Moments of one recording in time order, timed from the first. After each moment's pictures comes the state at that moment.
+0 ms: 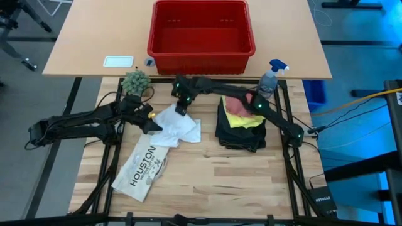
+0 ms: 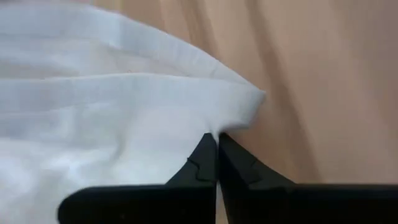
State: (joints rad) left arm 0.43 0.74 0.38 -0.28 0.49 -0.64; right arm -0.36 2.56 2.35 -0.81 -0.39 0.04
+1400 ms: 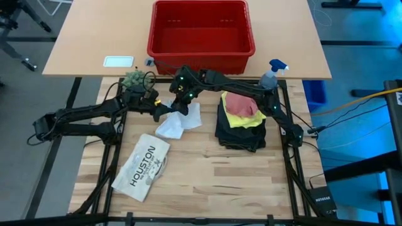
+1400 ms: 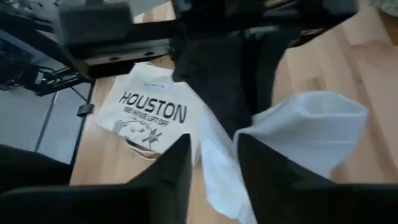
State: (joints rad) left arm 0.51 0.95 0.50 0.03 0.33 -0.49; right arm -0.29 2.31 2.34 -0.83 -0.58 0.10
